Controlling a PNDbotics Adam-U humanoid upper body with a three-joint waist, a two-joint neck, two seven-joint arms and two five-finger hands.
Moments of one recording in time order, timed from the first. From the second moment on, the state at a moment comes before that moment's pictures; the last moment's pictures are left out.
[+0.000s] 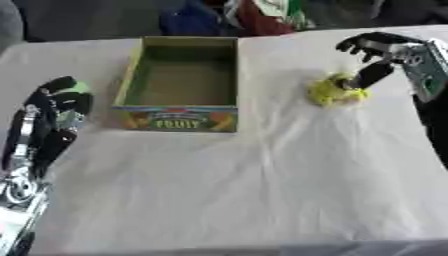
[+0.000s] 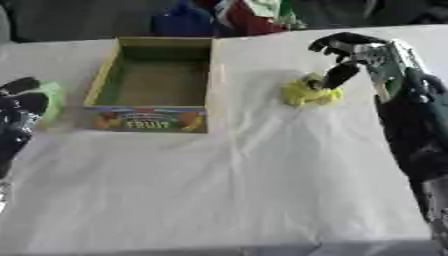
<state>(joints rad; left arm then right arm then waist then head) -0.19 0.40 -0.11 -1.70 -0.01 -0.04 0.25 -1.03 -0.39 -0.09 -0.69 1.04 -0.25 0.53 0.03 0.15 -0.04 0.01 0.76</state>
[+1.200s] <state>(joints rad) -0.19 0.40 -0.11 -1.70 -0.01 -0.04 0.25 -1.03 -0.39 -0.11 -0.63 1.07 -0.21 0.53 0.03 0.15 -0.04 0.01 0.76</state>
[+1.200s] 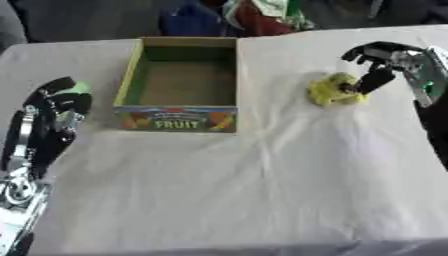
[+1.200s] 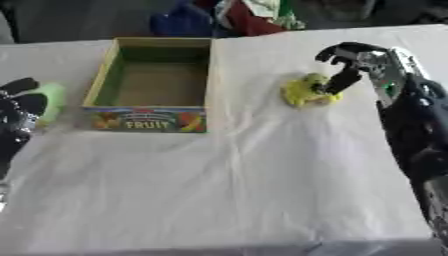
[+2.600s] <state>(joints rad) -0.19 0.40 -0.11 -1.70 -0.01 -0.04 0.25 -1.03 -0.38 -0.10 -0.62 1.08 -0.23 0.62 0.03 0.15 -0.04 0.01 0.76</state>
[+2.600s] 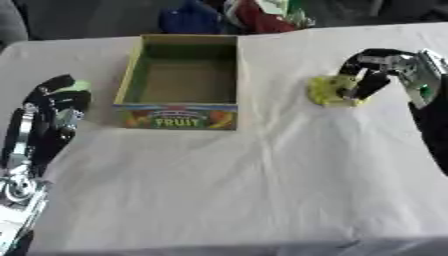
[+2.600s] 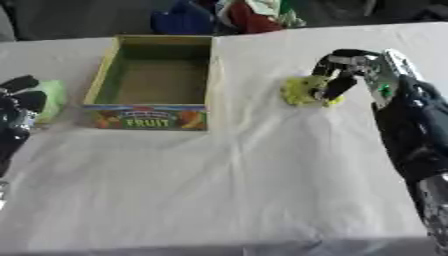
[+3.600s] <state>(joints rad) -0.19 0.40 -0.11 -1.70 -0.01 -0.04 0.25 -1.05 -0.37 -0.10 -0.72 1.08 -0.27 0.58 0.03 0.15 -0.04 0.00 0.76</state>
